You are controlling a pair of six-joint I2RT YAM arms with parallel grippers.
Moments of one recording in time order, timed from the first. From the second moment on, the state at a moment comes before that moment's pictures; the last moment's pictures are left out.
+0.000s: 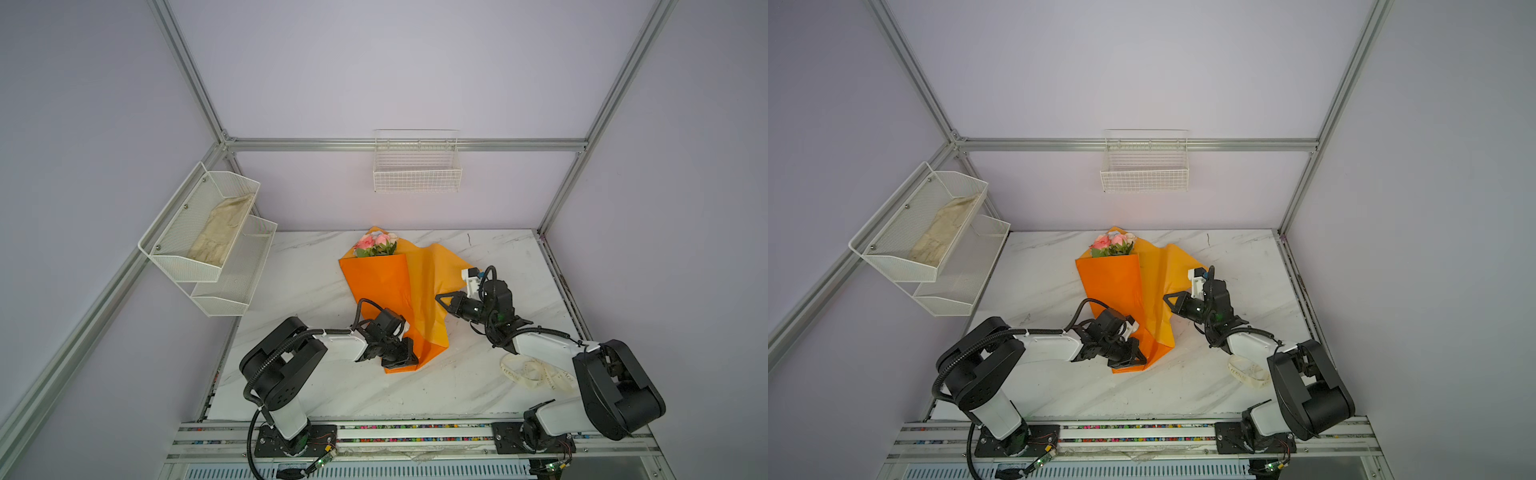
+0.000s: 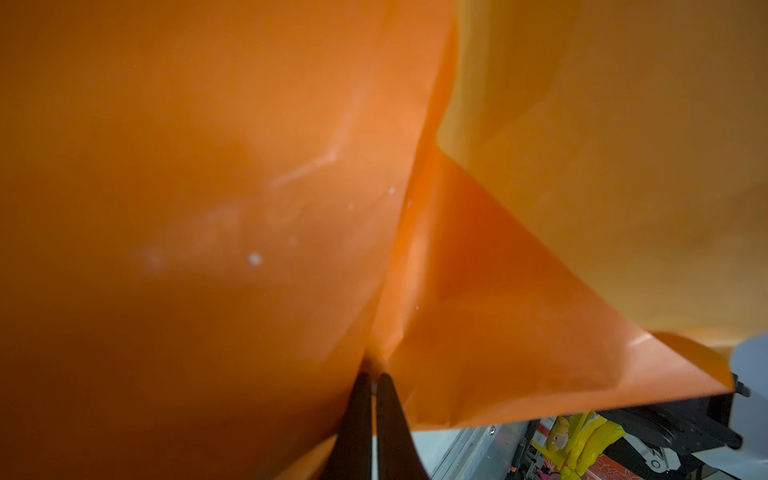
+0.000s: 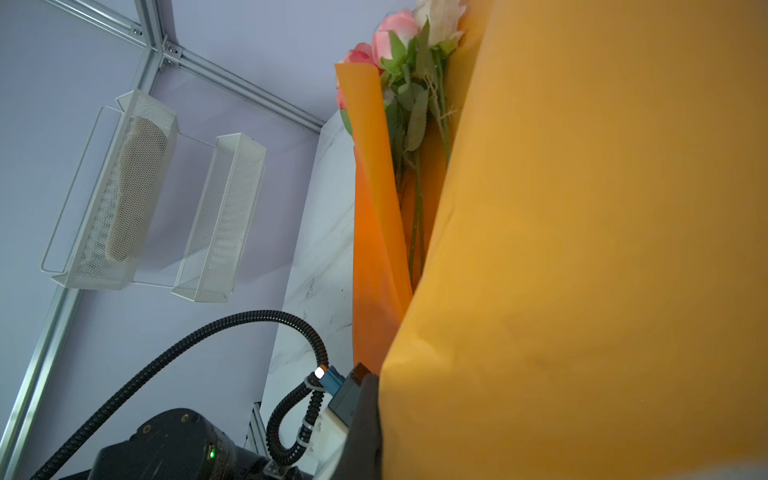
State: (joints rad) left arm -0.76 1.70 0.75 -0.02 0.50 -0.87; right arm 0.42 1.42 0.61 0.42 -0.48 0.86
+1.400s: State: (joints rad) left arm -0.76 1.26 0.44 0.05 0.27 -0.94; right arm 0.93 1.76 1.09 0.09 0.04 0.87
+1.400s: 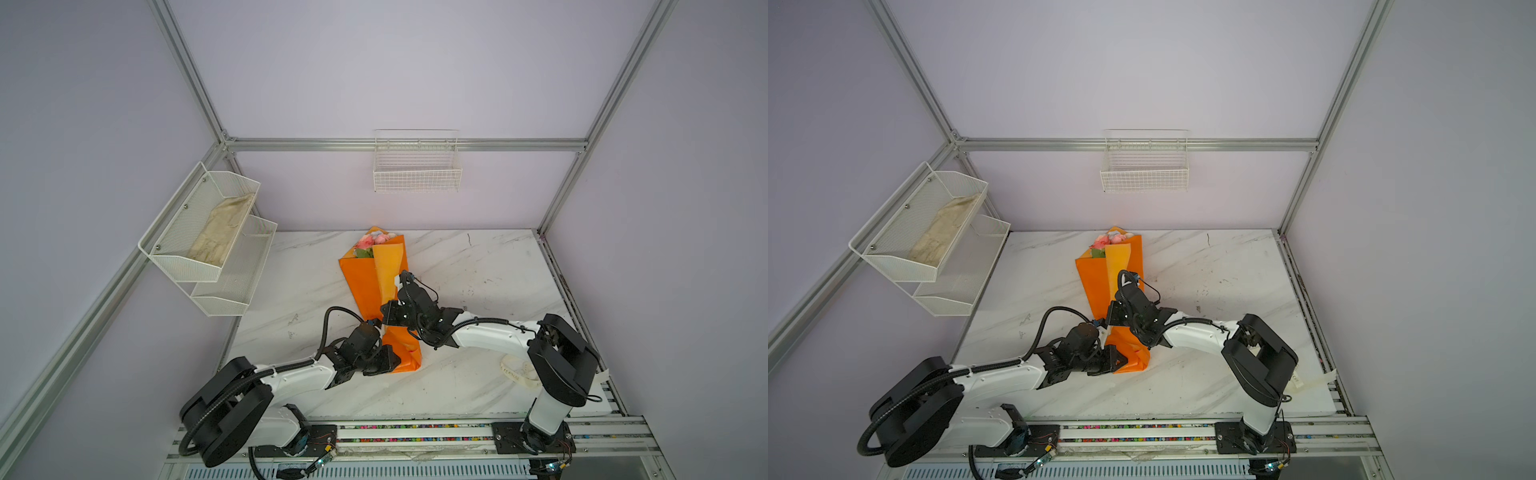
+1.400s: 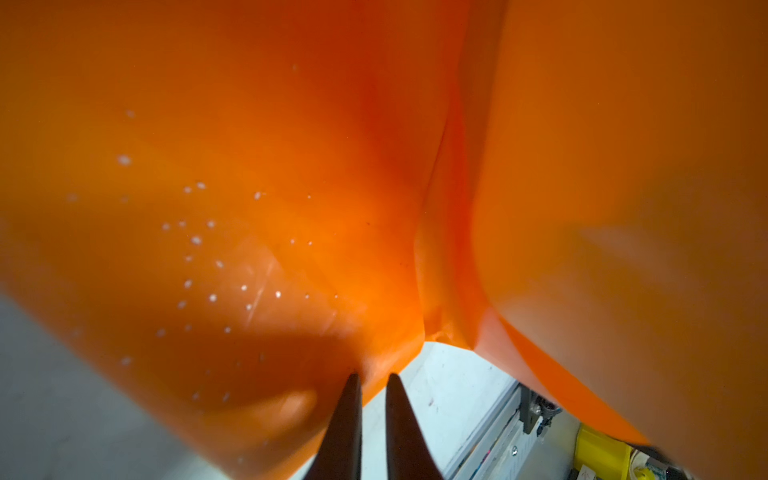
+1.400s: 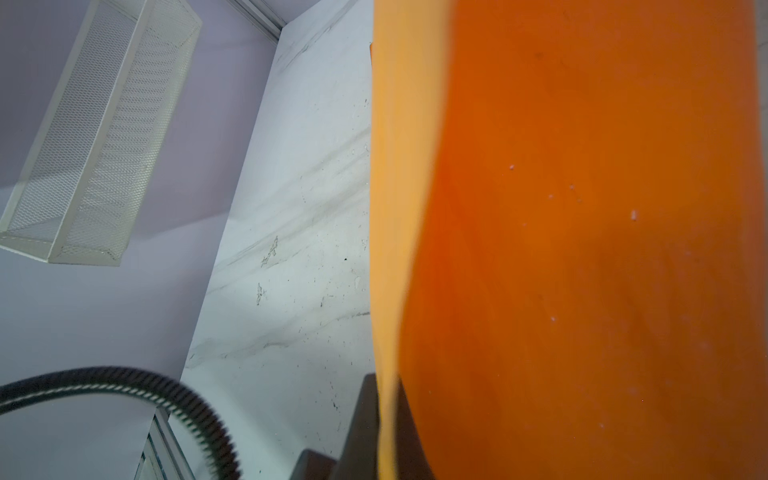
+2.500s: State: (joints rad) left arm -0.64 0.96 0.30 0.08 0.19 -1.00; right arm 0.90 1.97 1.28 0.04 -0.09 0.89
